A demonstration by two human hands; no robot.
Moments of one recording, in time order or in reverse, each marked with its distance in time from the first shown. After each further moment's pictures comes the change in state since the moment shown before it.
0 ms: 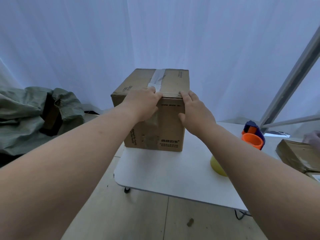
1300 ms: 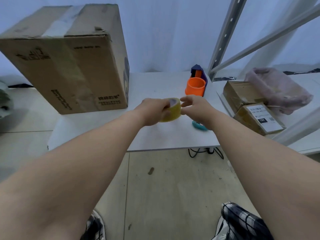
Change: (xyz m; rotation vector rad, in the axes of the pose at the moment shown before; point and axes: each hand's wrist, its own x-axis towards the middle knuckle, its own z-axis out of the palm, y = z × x) left_hand -0.002 0.227 0.084 -0.656 -0.373 0.216; right_hand -0.126 0.184 0.025 0.617 -0.231 0.537
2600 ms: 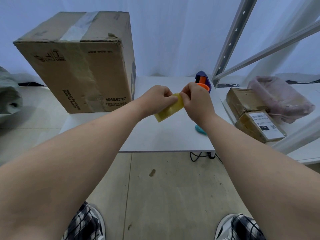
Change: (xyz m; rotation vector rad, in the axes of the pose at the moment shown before) left_hand -0.014 0.016 -0.042 -0.486 0.166 -0.120; right_hand 0.000 -0.031 0.011 -0.257 0.455 -0.420
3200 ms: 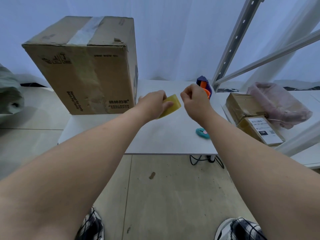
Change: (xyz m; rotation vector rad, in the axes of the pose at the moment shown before) left_hand 0.002 -0.012 -0.002 0.338 0.054 -0.060; right_hand 0.009 -0.009 -0.001 0.227 -0.089 0.144
